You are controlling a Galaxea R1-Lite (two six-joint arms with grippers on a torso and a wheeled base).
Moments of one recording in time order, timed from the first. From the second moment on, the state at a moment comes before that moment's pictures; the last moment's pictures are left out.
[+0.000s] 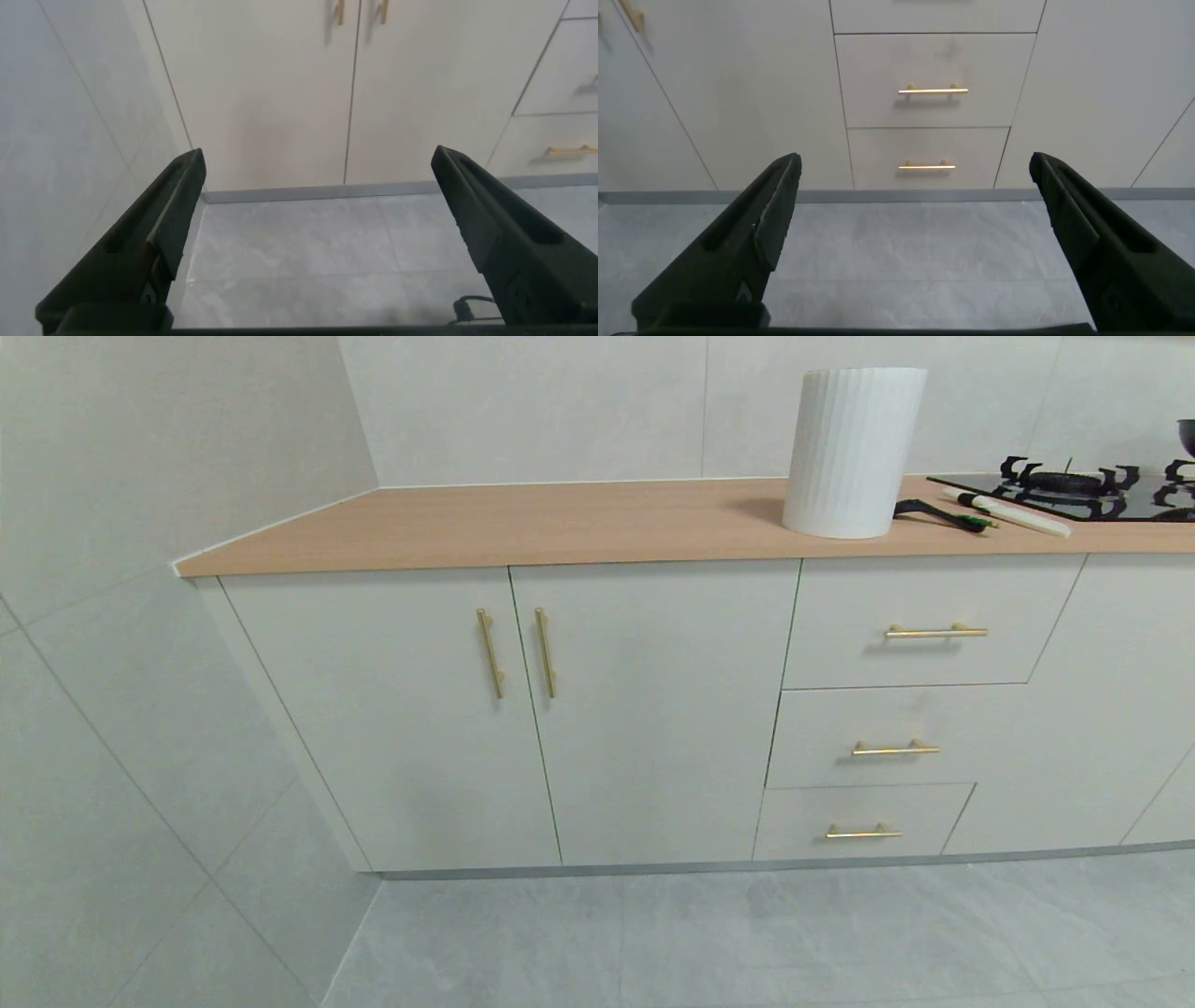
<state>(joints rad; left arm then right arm) -0.01 0.00 0.00 0.00 -0.02 0.00 0.00 0.00 0.00 0.00 0.00 -0.01</state>
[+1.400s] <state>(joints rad) 0.00 0.00 0.00 0.00 -0.02 0.01 0.00 0.00 0.00 0.00 0.00 -0.01</state>
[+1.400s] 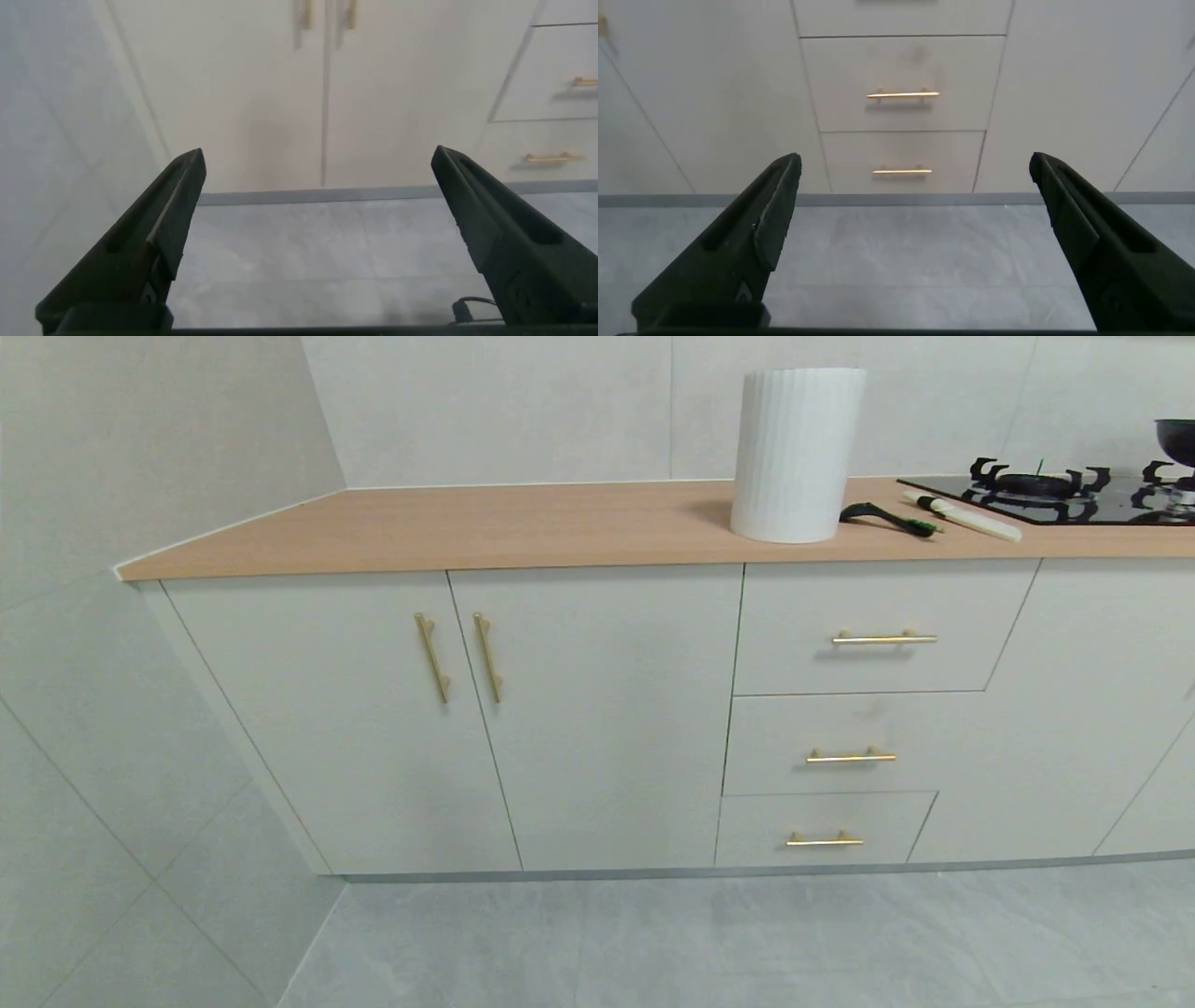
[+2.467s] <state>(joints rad) 0.00 0.00 0.00 0.00 -0.01 0.01 0.00 0.00 0.00 0.00 0.00 -0.01</state>
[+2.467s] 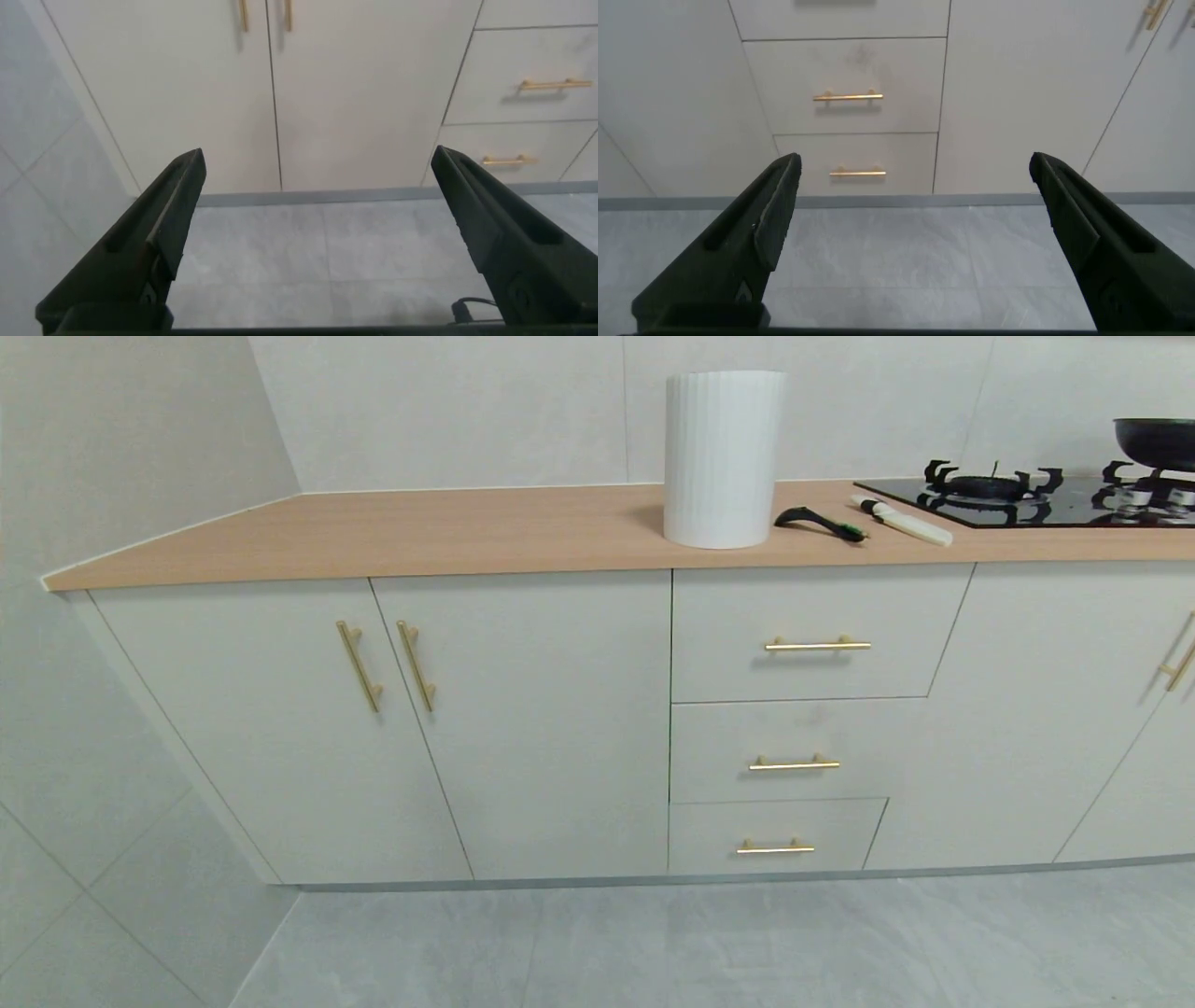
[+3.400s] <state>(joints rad) 0.00 0.00 0.00 0.00 -0.01 0.00 0.00 0.00 0.00 0.00 0.00 -0.01</state>
